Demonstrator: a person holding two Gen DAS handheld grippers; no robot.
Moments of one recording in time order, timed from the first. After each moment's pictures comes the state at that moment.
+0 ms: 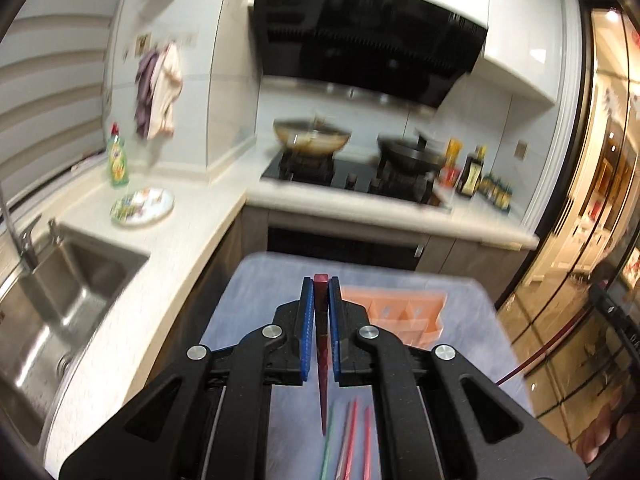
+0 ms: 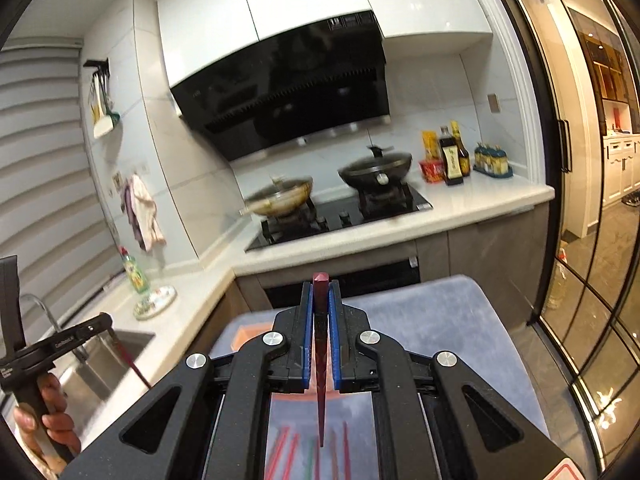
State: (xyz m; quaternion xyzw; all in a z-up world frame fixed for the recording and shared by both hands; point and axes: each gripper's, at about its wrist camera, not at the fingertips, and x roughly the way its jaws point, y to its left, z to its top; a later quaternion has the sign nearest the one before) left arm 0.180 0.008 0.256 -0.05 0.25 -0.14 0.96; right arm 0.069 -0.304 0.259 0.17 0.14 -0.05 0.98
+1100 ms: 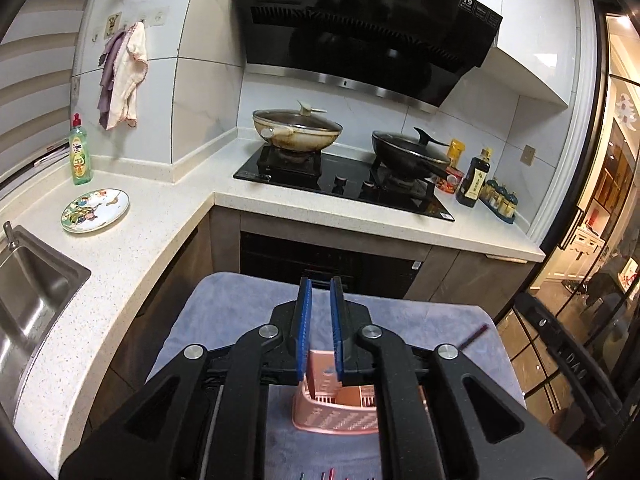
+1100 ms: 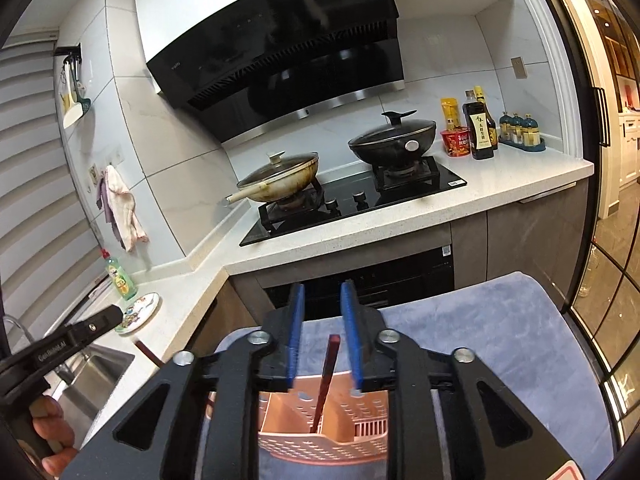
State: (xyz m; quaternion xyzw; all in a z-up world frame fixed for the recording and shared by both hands) left arm 0.291 -0.049 0.211 -0.06 0.28 -0.15 0.95; right arm 0.226 -0.301 0.197 0.19 0.18 -0.03 0.96
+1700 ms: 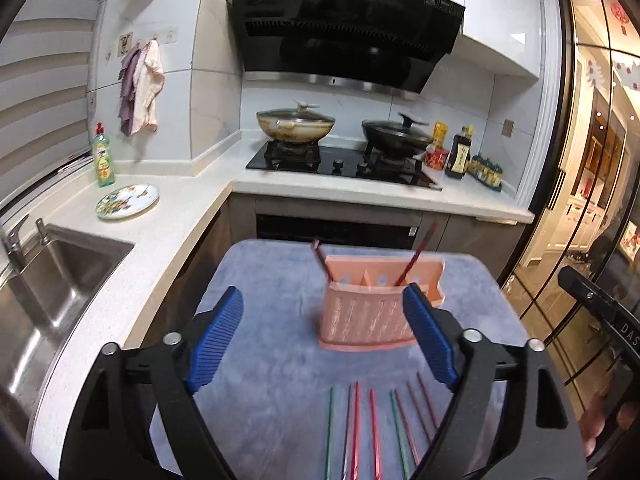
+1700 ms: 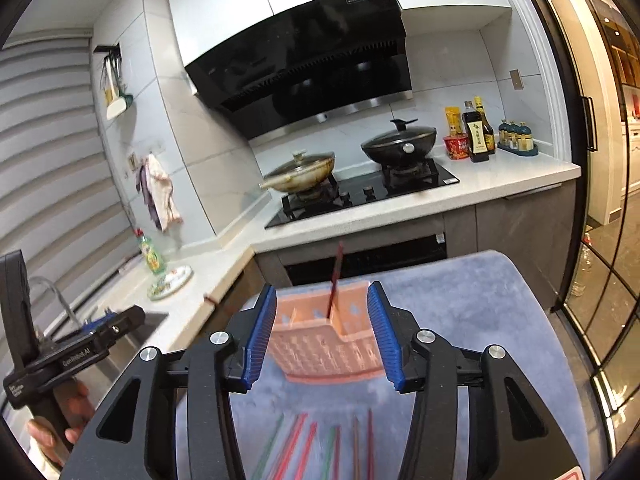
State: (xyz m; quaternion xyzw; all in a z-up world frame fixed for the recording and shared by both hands) left arm 0.155 -0.002 0.188 -0.01 0.27 -0.15 0.95; right arm 0.068 -0.279 0.190 0.16 0.20 -0.02 0.97
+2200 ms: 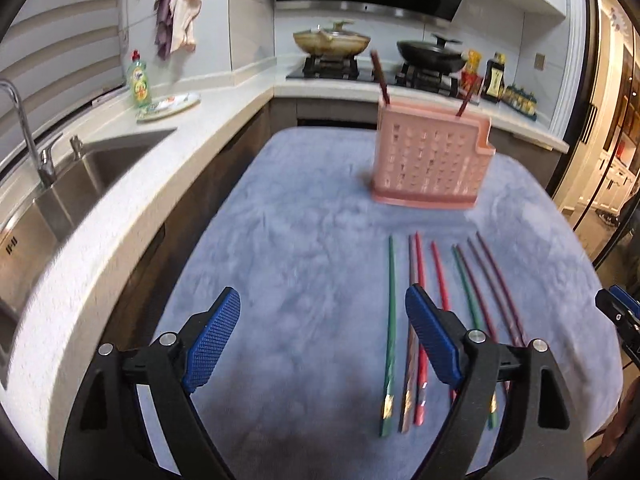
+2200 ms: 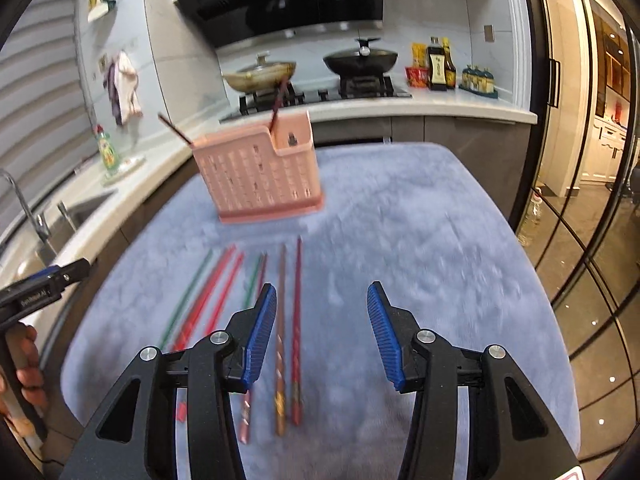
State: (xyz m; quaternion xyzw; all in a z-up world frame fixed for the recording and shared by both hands) left arm 0.086 0.038 0.059 0.03 0.37 -0.09 0.93; right arm -0.019 -0.259 0.048 0.10 0.33 -0.08 0.93
